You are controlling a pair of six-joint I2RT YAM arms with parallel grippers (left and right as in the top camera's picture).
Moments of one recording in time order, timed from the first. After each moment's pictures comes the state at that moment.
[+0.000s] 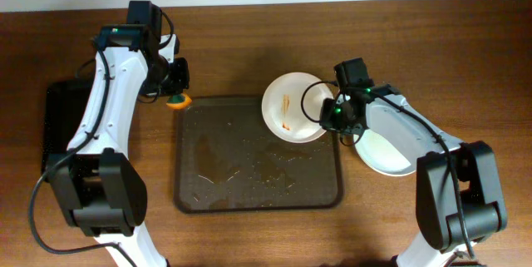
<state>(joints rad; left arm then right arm) -0.04 1.97 1.81 -1.21 0.11 -0.12 0.24 1.83 1.17 -0.61 -0.14 0.49</state>
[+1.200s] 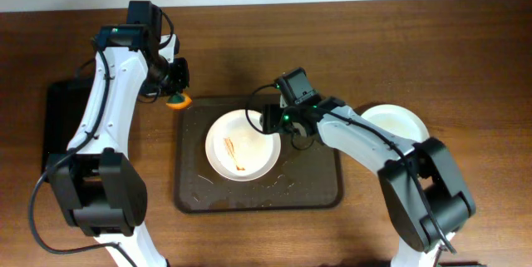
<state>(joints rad) -0.04 1.97 1.81 -1.21 0.11 -0.12 0.52 1.92 1.21 -0.33 -0.18 0.54</state>
